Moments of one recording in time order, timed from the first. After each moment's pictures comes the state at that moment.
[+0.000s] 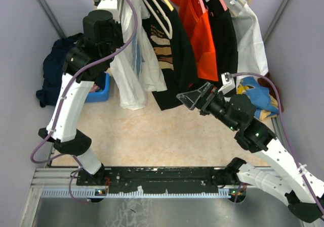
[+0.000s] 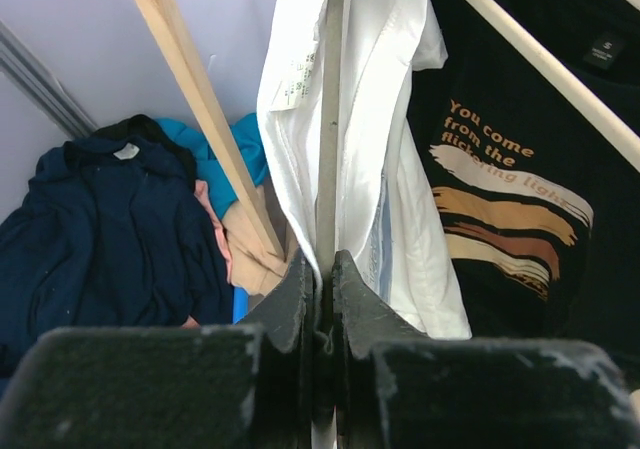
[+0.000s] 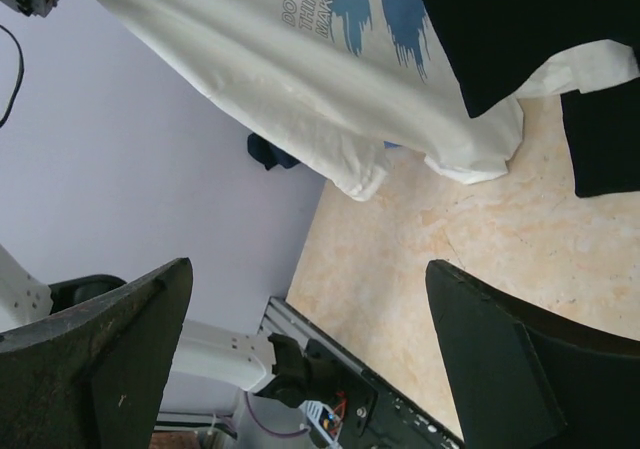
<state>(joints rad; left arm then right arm) -0.62 1.69 2.40 -0.90 -0.64 -0.07 0.74 0.74 0.96 -0.28 0.02 0.93</state>
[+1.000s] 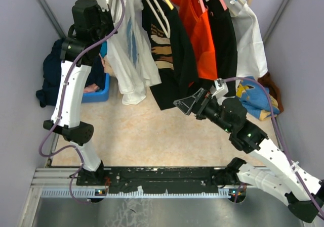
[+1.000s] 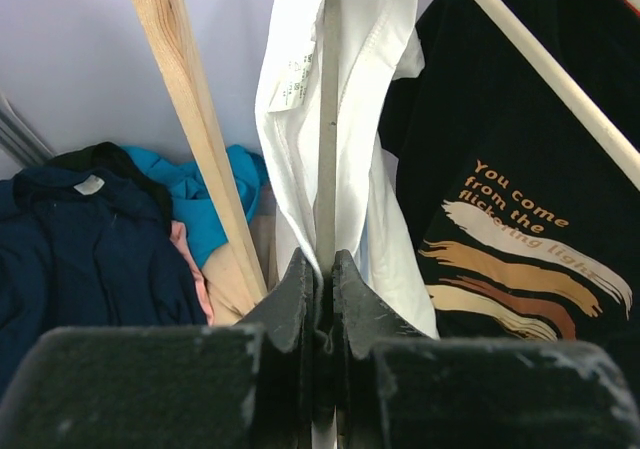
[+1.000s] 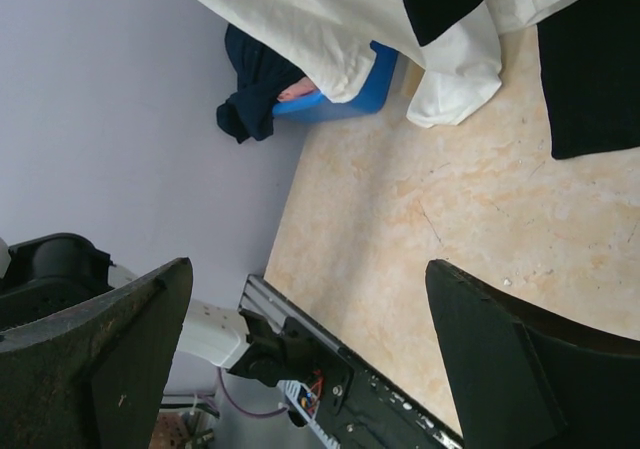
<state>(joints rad) -0.37 1.81 2.46 -0.78 -0.35 -0.10 0.74 0.73 0.83 -0.22 0.00 0.94</state>
